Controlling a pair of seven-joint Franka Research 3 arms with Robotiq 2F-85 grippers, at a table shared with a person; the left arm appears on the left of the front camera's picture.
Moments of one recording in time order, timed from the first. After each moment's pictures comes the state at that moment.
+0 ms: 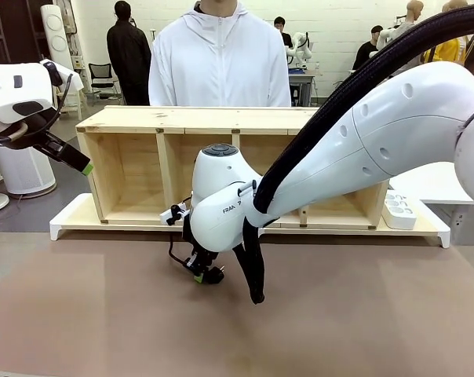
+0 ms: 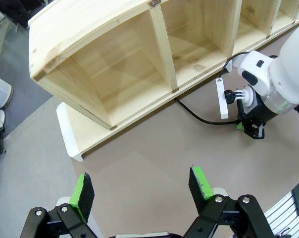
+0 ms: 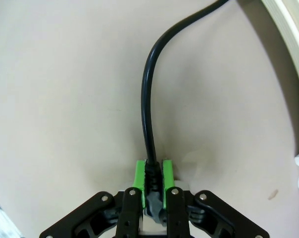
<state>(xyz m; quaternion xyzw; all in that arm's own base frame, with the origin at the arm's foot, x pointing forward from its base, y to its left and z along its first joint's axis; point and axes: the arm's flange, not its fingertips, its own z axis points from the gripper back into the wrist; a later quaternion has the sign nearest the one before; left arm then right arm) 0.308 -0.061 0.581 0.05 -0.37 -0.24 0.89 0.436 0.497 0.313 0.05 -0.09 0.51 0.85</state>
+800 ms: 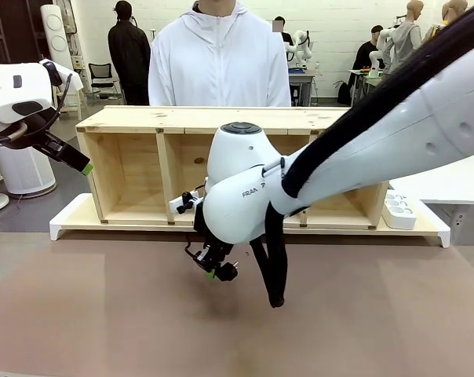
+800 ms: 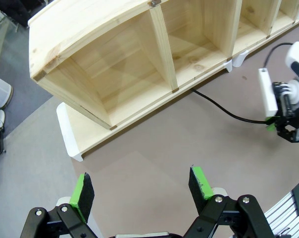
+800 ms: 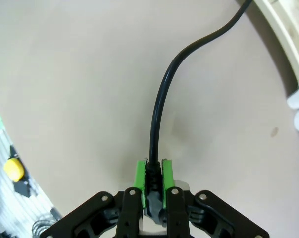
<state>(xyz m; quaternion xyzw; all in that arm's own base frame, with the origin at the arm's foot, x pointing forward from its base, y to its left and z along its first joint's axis) 0.308 -0.060 0.581 0.05 -0.37 -0.24 0.89 0.376 0.450 0.375 0.05 -0.10 0.49 0.87</state>
